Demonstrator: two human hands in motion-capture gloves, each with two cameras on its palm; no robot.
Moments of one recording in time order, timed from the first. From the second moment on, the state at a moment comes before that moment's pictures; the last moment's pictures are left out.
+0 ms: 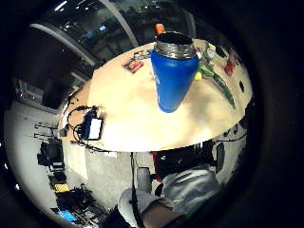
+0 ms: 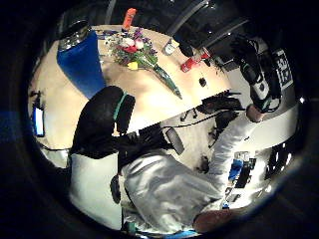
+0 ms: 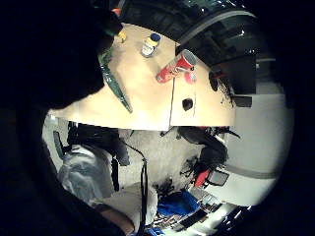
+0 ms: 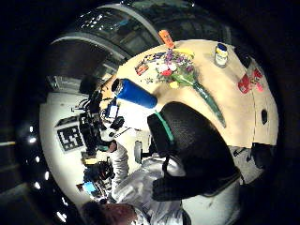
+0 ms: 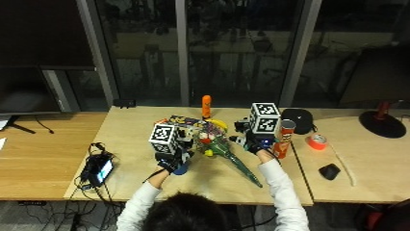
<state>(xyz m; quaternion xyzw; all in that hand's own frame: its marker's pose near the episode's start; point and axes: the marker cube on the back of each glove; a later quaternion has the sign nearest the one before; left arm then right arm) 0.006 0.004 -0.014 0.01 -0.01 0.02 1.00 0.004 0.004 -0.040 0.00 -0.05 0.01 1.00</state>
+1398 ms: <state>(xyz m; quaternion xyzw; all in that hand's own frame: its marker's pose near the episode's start) 0.021 0.018 -0.012 -0.01 -0.01 0.05 1.00 0.079 -0.033 0.214 -0.07 -0.10 0.16 0.98</state>
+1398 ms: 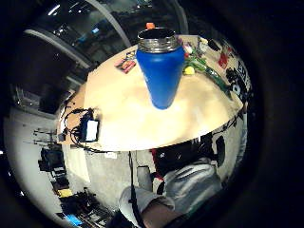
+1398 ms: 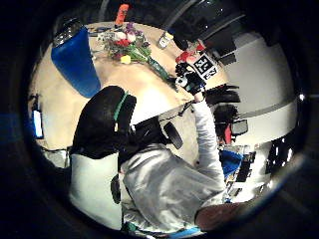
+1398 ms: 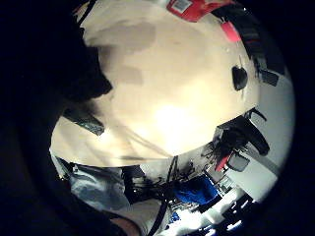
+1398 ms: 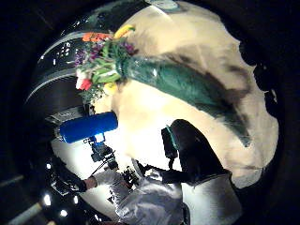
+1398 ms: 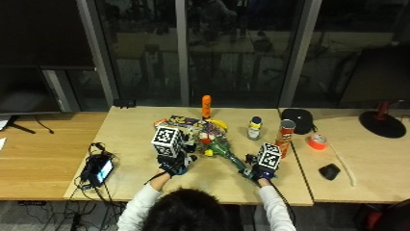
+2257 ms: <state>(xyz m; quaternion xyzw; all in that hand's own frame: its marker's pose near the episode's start) 0.019 0.012 -0.014 -0.03 0.01 0.04 1.00 0.067 -0.045 0.242 -0.05 -0.11 0.18 0.98</state>
